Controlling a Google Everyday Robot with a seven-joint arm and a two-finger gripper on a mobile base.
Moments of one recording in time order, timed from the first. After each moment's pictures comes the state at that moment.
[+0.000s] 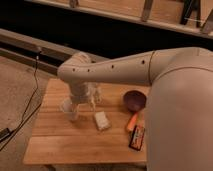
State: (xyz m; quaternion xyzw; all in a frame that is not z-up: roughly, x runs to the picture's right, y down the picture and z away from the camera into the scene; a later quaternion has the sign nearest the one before) arm -0.106 0.102 0.703 -0.26 0.23 0.64 0.68
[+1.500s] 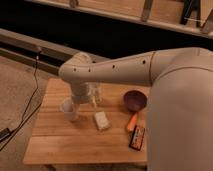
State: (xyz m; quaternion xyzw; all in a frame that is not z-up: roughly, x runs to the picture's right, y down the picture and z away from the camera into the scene) arm -0.088 0.106 0.705 -0.27 0.24 0.62 0.70
